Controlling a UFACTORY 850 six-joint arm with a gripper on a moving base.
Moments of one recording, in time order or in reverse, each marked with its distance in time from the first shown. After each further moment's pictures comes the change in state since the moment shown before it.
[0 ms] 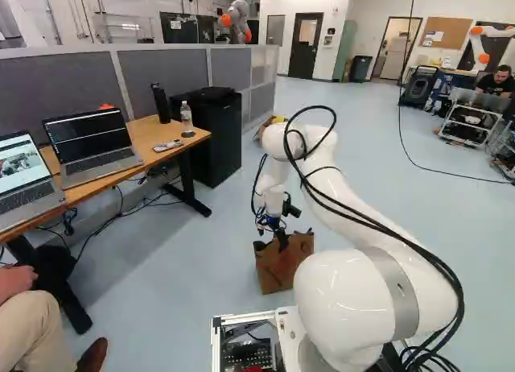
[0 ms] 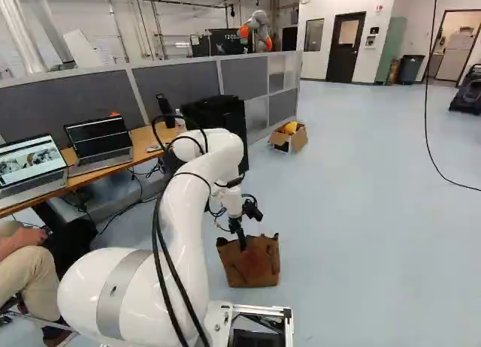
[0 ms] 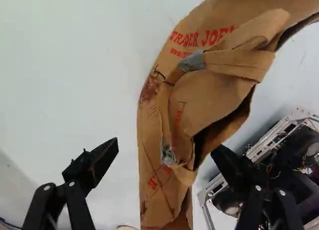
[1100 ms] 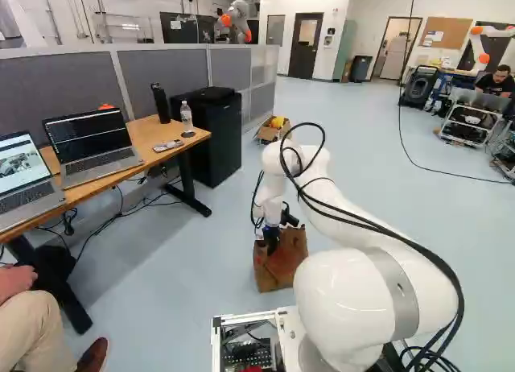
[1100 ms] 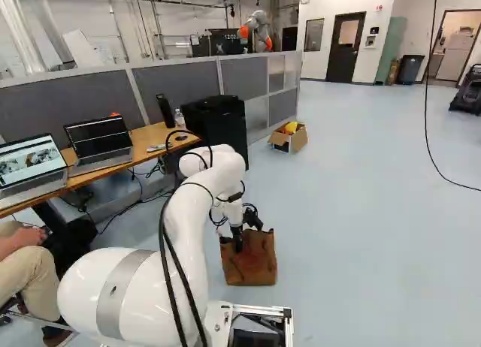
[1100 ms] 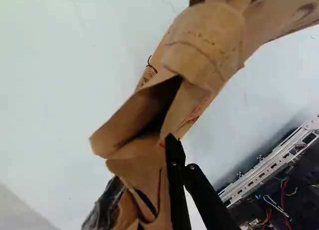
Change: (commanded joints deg) arm 0.0 -8.6 -8.3 0.0 0.0 0.0
